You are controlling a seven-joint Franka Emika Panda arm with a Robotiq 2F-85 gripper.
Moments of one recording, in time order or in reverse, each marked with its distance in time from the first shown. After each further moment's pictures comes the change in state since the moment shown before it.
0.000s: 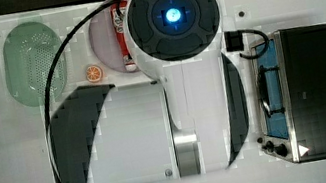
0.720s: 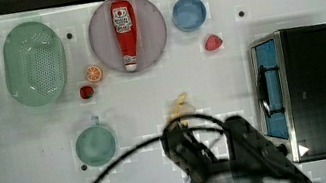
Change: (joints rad) arm -0.048 -0.494 -0.012 -0.223 0.009 -0.098 0.032
